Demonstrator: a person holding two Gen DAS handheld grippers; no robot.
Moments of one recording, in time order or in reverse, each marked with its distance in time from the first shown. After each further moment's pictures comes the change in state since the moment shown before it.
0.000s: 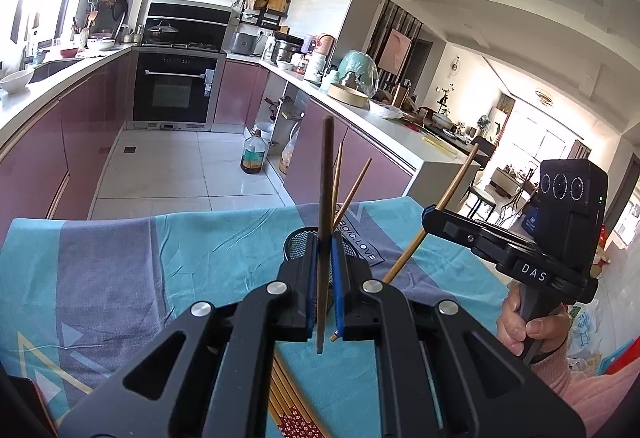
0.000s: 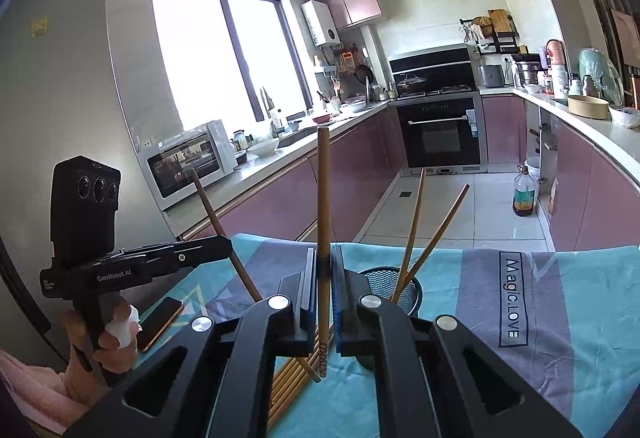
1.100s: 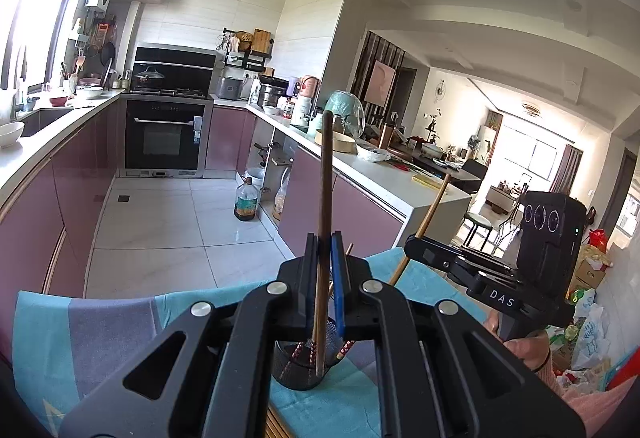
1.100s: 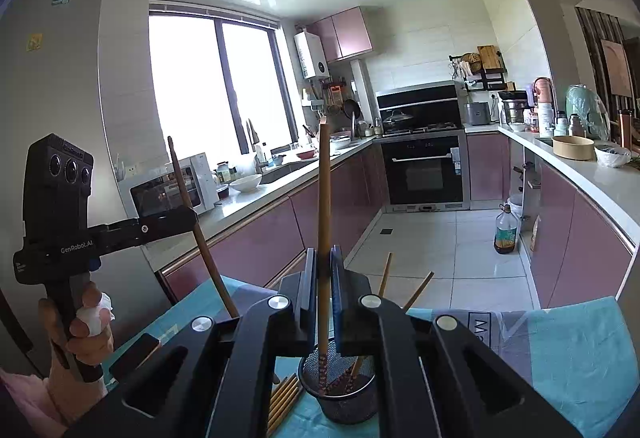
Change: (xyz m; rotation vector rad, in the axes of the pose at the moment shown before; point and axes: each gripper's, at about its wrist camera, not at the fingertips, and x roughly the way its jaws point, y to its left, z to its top) left arm -0.025 -0.015 0.050 0.072 -0.137 -0.021; right arm -0.007 -0.016 0.045 -0.043 -0.117 -0.071
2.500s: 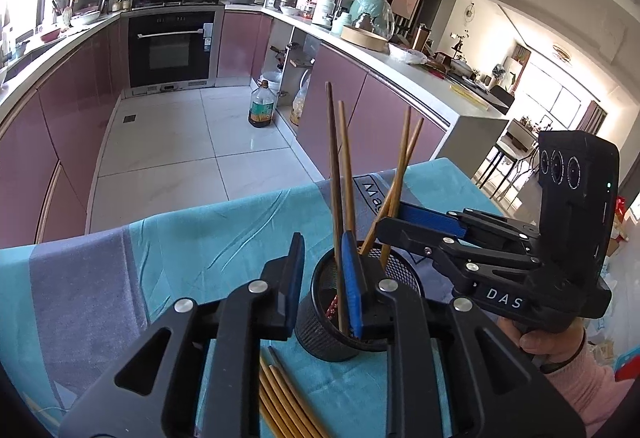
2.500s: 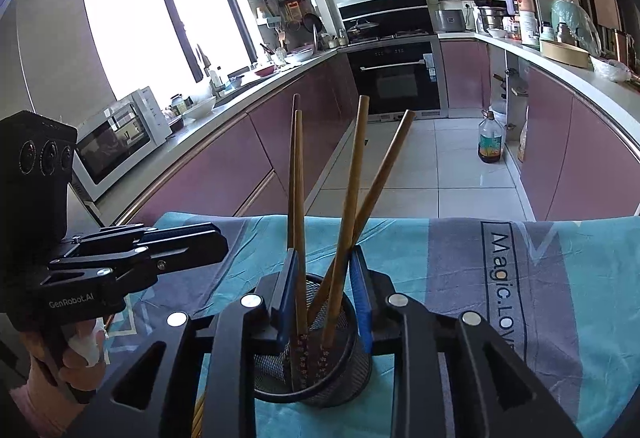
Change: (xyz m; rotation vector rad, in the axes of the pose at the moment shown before) left arm 0.105 0.038 -0.056 -0.039 0.366 0.053; right arm 0.112 -0.032 -0.058 0.119 0.318 -0.082
